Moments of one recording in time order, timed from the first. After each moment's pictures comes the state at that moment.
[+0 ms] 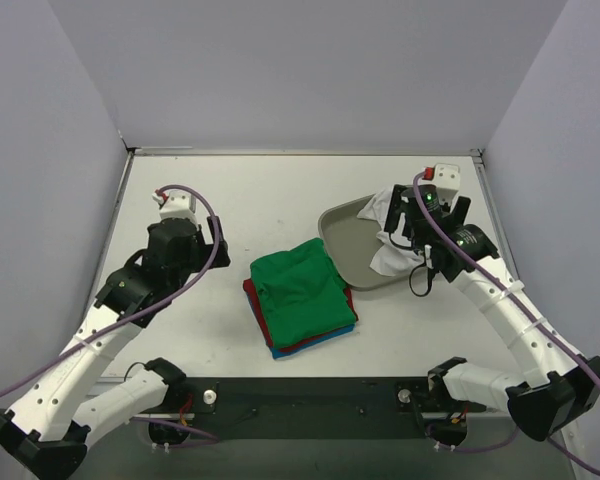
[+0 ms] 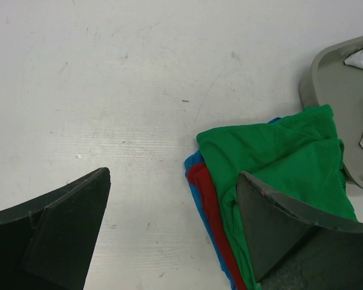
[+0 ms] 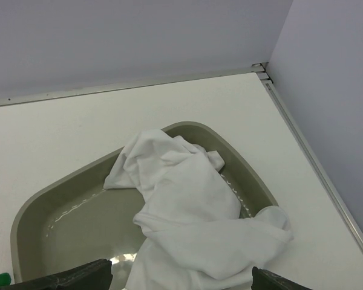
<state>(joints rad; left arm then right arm) -0.57 0.87 1.02 -0.72 -0.42 -0.47 0.47 1.15 1.16 -0.71 0.65 0.41</state>
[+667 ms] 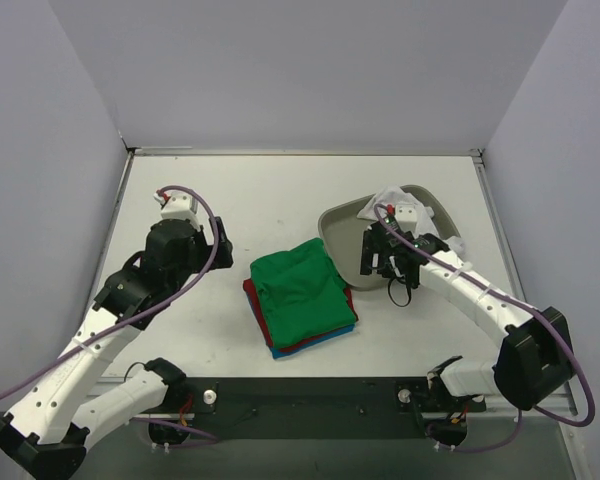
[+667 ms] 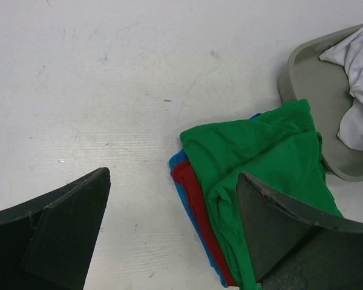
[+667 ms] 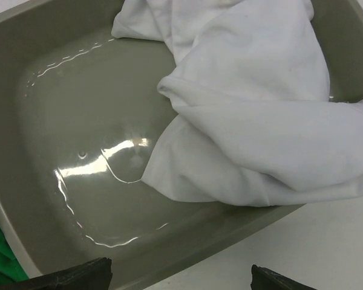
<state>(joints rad) -0.57 0.86 1.02 -0.69 -0.36 -0.47 0.53 1.32 0.92 -0.70 0.44 0.51</state>
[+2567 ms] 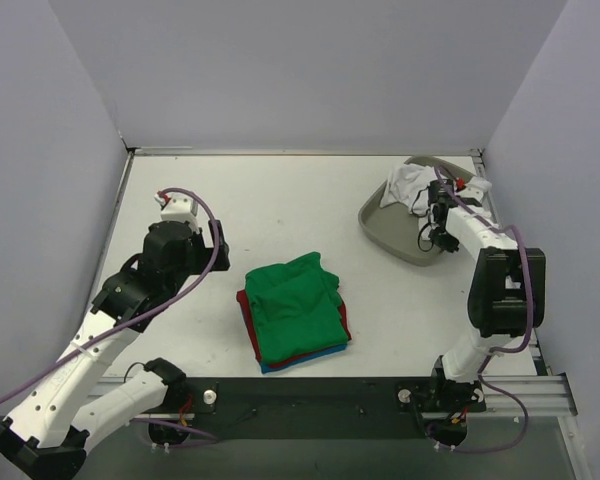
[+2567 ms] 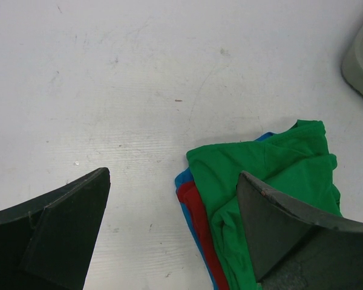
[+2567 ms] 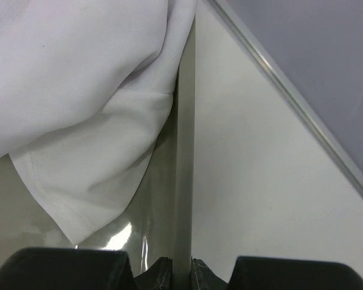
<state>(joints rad) -0.55 0.85 1.01 -0.69 -0.36 -0.41 0.03 1.71 1.14 -0.63 0.55 0.57</state>
